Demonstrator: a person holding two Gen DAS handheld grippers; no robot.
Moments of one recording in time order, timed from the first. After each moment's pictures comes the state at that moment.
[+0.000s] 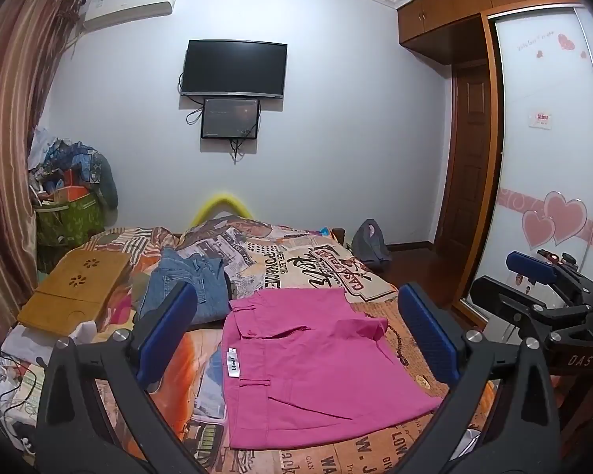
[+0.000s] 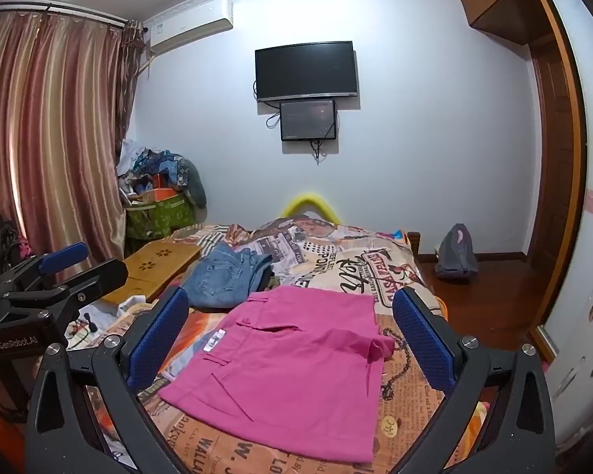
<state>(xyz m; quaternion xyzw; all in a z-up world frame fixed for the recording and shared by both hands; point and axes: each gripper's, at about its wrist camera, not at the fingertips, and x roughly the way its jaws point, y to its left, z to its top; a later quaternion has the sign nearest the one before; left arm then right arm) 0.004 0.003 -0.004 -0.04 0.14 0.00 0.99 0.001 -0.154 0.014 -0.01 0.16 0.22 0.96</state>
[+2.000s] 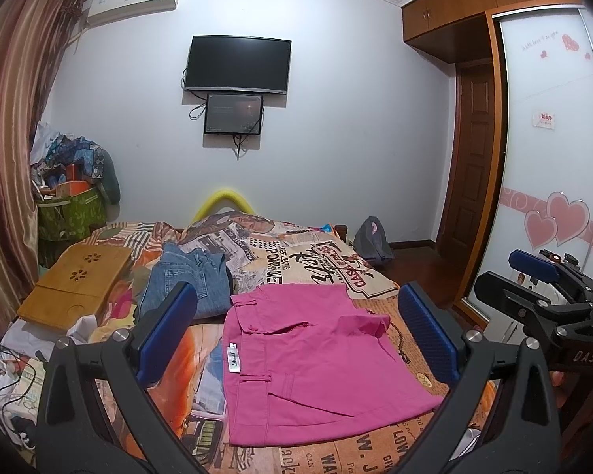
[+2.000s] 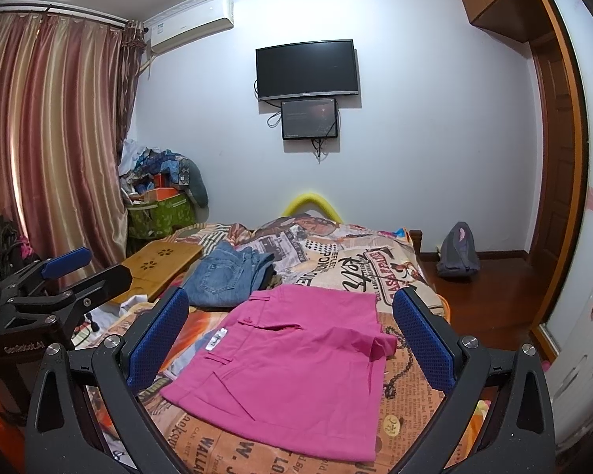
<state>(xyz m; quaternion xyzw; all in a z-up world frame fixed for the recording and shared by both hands) 0.007 0.003 -0.010 -0.04 0.15 0.00 0.99 0.002 -0.152 0.014 -0.01 0.16 0.23 0.96</state>
